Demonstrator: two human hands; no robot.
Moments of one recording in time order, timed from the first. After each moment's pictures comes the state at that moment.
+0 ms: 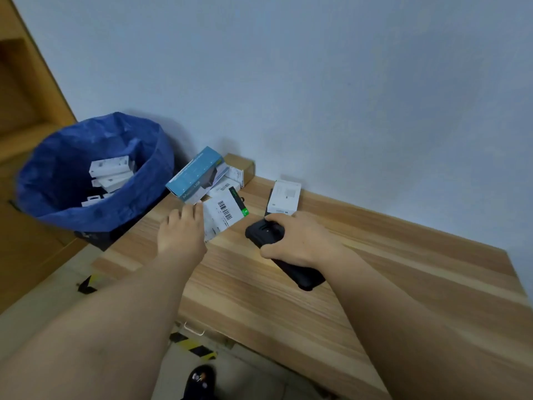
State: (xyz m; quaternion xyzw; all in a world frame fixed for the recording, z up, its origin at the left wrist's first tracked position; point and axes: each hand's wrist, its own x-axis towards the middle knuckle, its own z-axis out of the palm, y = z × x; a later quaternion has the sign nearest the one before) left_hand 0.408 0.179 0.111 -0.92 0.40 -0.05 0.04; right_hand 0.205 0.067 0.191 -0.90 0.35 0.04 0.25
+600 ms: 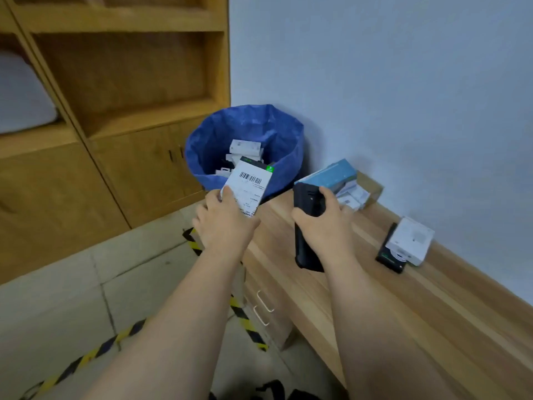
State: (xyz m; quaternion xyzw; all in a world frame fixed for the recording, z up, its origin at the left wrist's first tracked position) left_hand 0.479 0.328 0.154 -0.96 0.05 -0.03 -0.26; right_hand 0.392 0.188 0.179 -0.82 0.33 -0.15 0.44
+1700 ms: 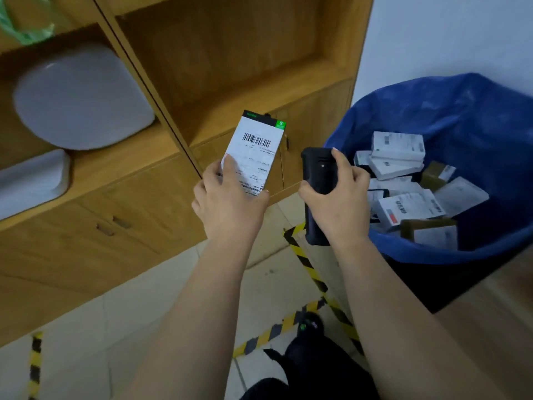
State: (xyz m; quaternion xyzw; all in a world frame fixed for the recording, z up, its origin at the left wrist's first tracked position) left_hand 0.922 0.545 0.143 -0.97 -0.05 -0.07 -0.21; right_hand 0.898 0.392 0.104 -0.84 0.23 -0.16 0.46
